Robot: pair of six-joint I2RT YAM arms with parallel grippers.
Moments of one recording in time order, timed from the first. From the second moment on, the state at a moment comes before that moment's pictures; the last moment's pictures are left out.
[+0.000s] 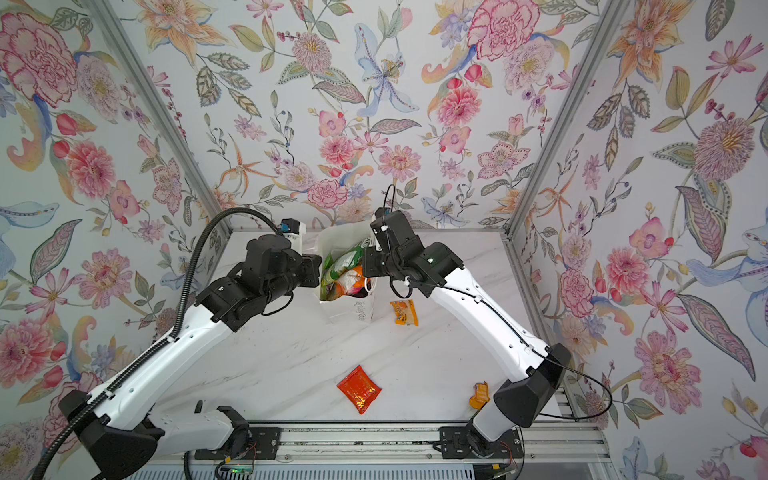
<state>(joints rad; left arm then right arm) -0.64 1.26 1.35 -0.56 -0.17 -0.43 0.77 1.57 1.78 -0.87 0.10 0.48</state>
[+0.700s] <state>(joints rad) -0.58 1.46 1.42 -0.71 -0.20 -0.31 0.76 1.71 1.74 -0.79 0.03 0.53</state>
